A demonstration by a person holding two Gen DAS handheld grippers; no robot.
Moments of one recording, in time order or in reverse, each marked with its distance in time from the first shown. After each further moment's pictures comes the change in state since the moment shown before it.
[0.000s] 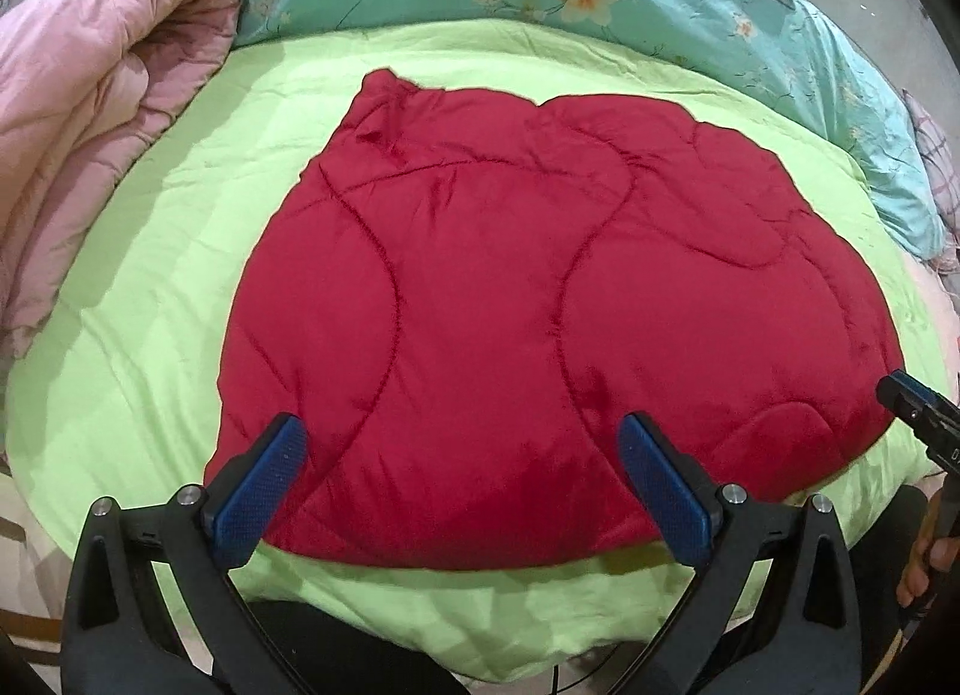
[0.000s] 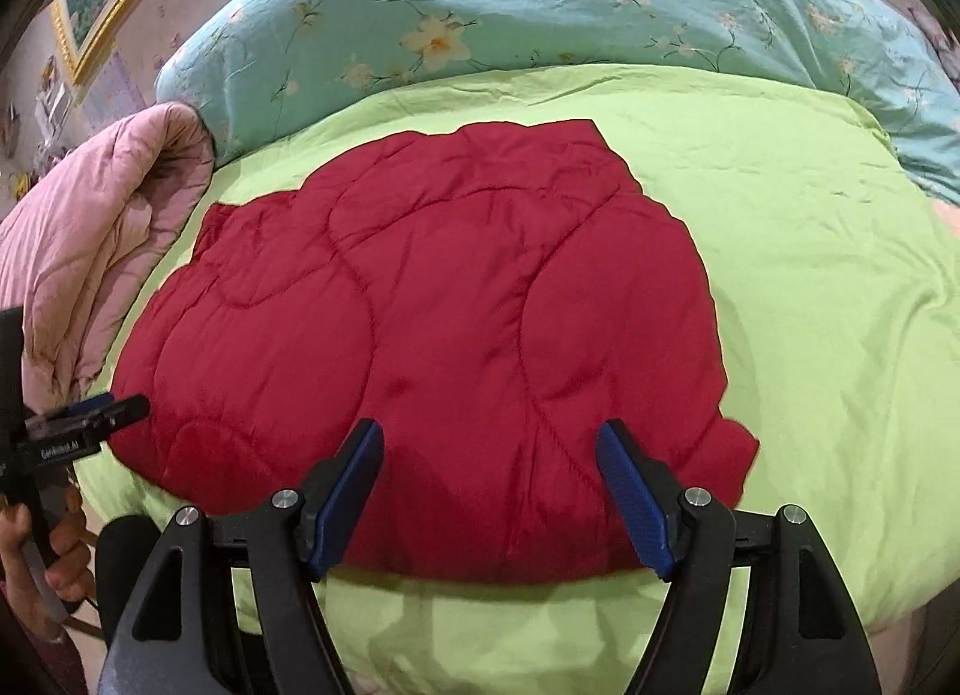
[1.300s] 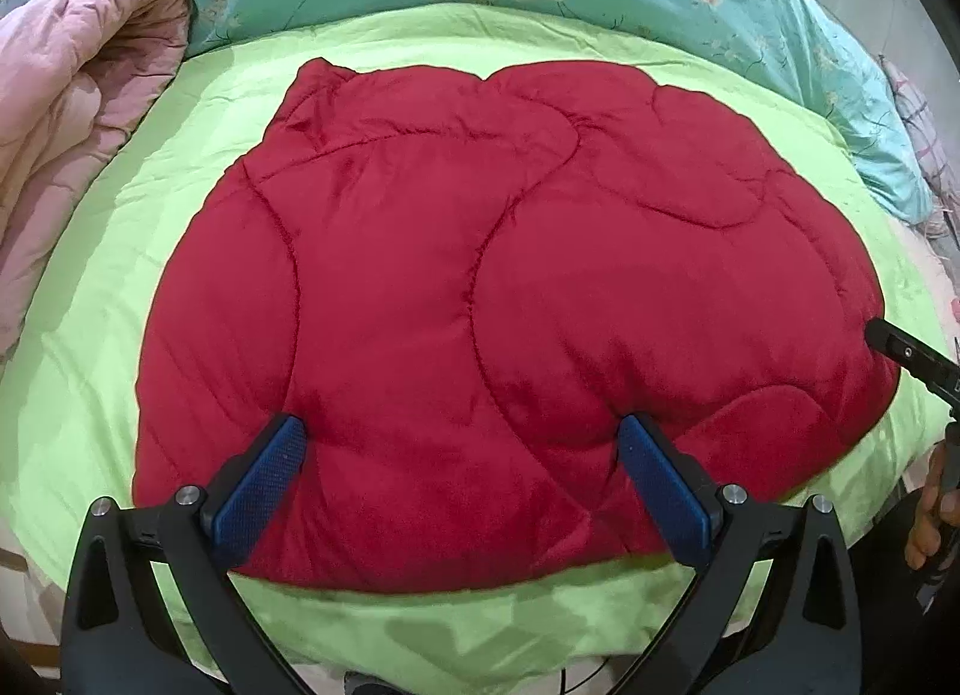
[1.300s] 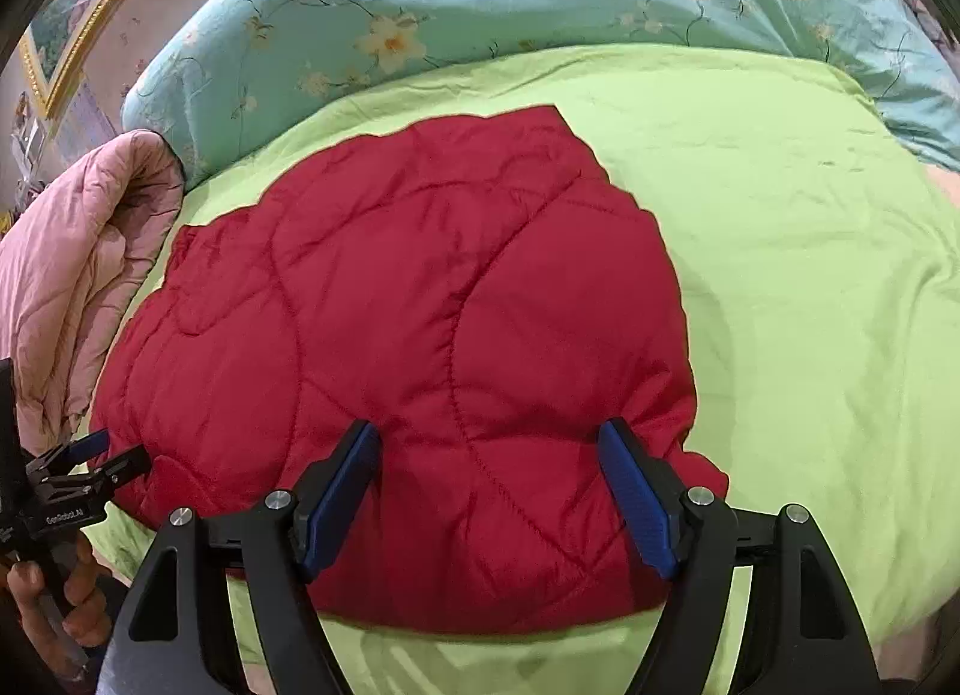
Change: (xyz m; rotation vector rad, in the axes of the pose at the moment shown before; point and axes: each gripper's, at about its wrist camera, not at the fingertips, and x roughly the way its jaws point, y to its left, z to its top) left arm 0.018 -0.023 -0.005 0.058 0.019 -0.039; right arm 0.014 -0.020 0.008 0.082 -0.009 -0.009
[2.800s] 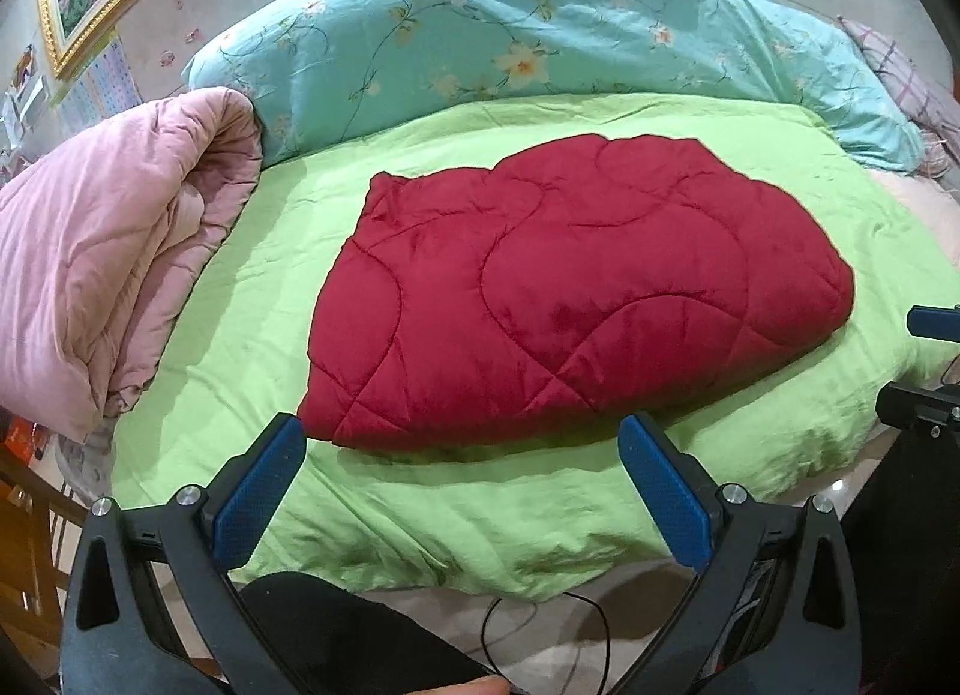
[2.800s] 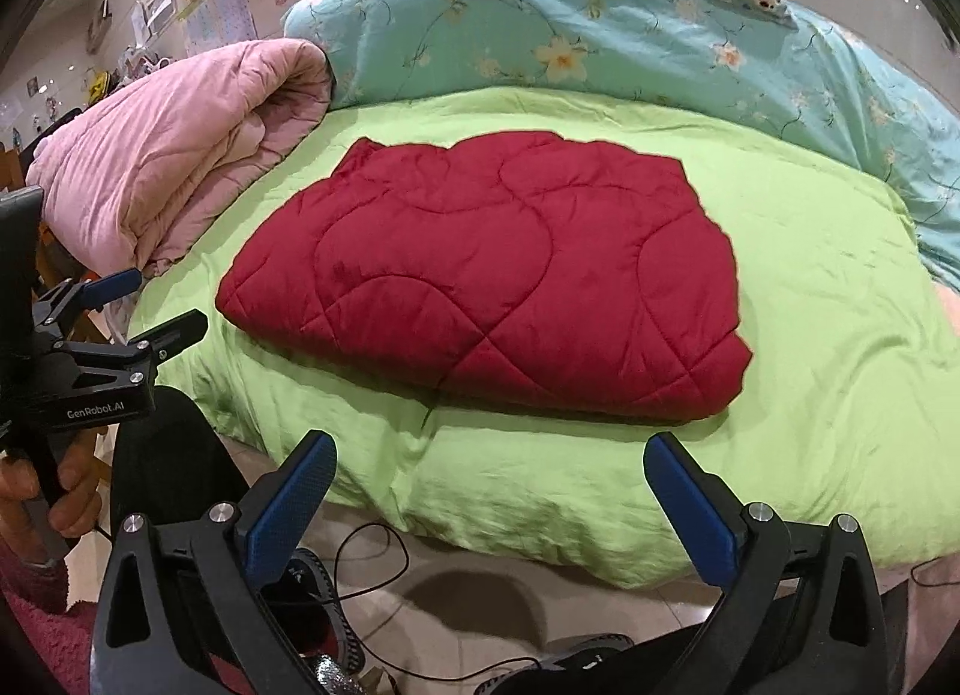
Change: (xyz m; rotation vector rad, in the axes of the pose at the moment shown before) left arm -0.118 -0.036 -0.059 0.136 -0.192 0.195; right arm -0.103 0.079 -0.066 -0.302 0.033 0.071
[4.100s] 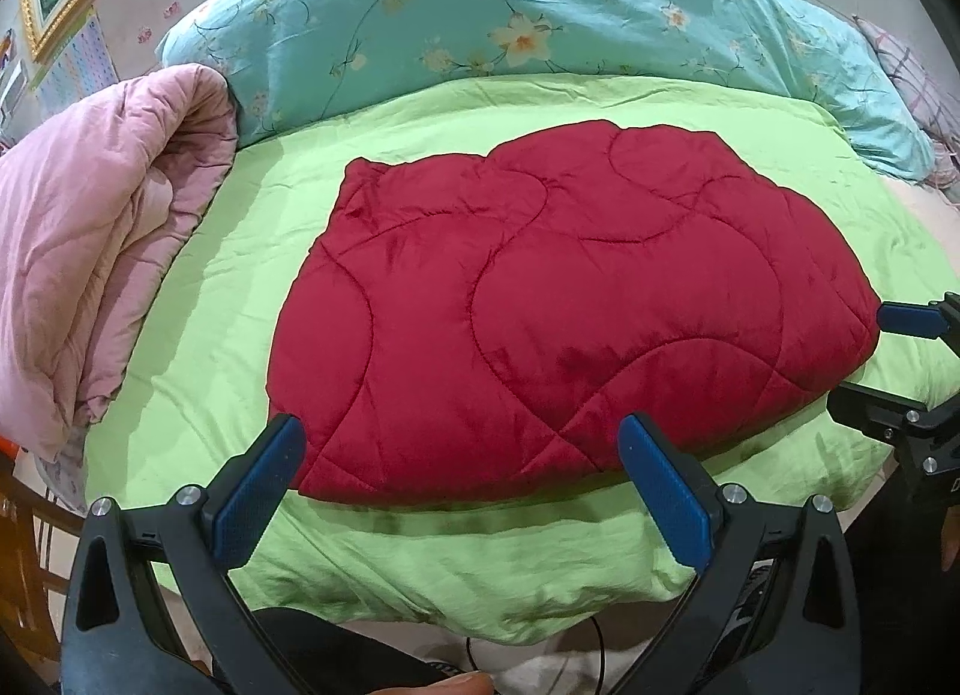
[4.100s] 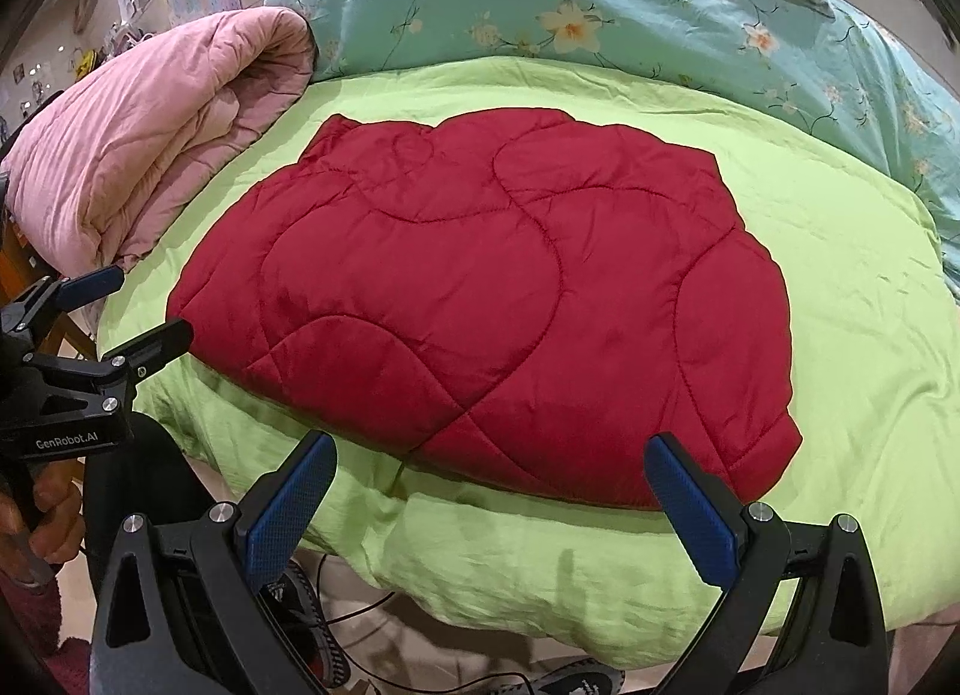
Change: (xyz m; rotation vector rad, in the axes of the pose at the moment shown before) left arm 0.045 -0.002 0.033 -0.022 0.065 -0.031; right arm 0.058 -0.005 0.047 -0.027 0.067 -0.016
